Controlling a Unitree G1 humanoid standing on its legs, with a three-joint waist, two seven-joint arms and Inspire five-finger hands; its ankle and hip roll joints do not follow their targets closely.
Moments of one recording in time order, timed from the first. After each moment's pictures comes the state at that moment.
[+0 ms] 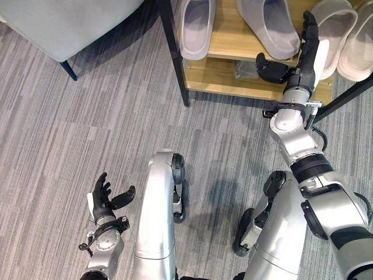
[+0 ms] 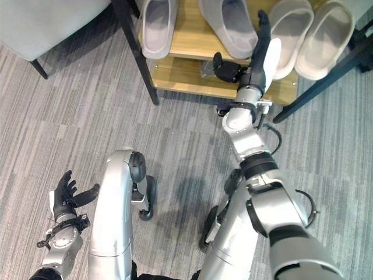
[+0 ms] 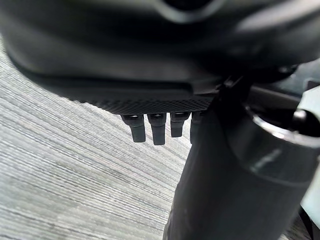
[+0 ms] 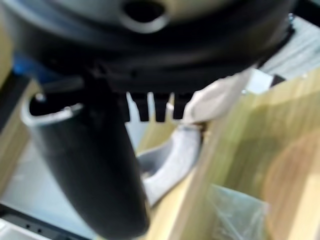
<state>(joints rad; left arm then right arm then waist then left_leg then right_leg) -0.01 0.38 -0.20 0.55 -0.47 -0.37 0.52 -1.04 -0.52 0.35 0.75 0.21 -0.14 -0.68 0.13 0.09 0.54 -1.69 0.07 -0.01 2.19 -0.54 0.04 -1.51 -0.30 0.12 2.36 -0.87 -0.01</state>
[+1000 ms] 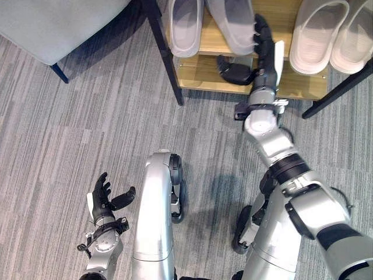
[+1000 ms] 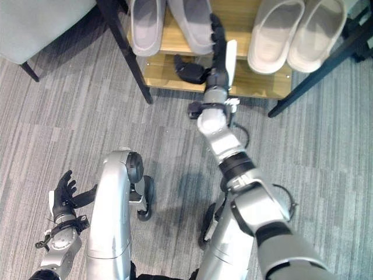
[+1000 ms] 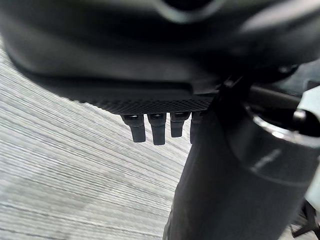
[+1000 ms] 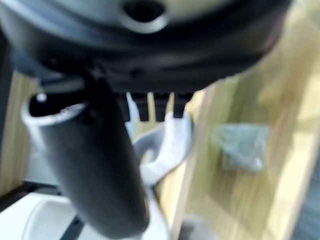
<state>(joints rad) -0.03 0.39 -0.20 0.55 -0.43 -0.36 0.51 -1.03 -0.37 0.44 0.60 0.28 -0.14 -0.59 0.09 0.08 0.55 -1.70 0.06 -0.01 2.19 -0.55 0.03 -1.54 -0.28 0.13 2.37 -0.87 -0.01</state>
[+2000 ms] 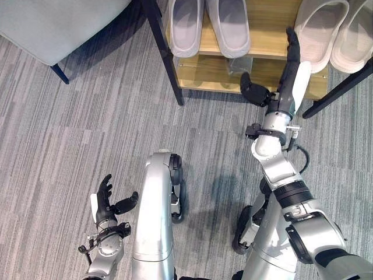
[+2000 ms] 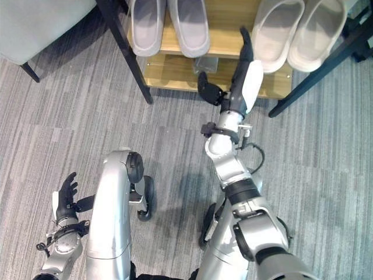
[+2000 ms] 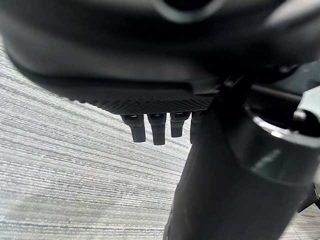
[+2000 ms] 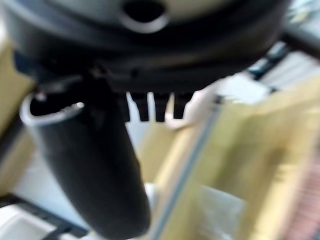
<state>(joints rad) 0.01 0.39 -0.22 0.55 -0.29 -0.34 0.56 -0.80 -0.37 0.22 0.51 -0.09 -0.10 -0.75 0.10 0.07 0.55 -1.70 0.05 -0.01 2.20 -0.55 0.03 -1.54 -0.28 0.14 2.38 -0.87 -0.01</state>
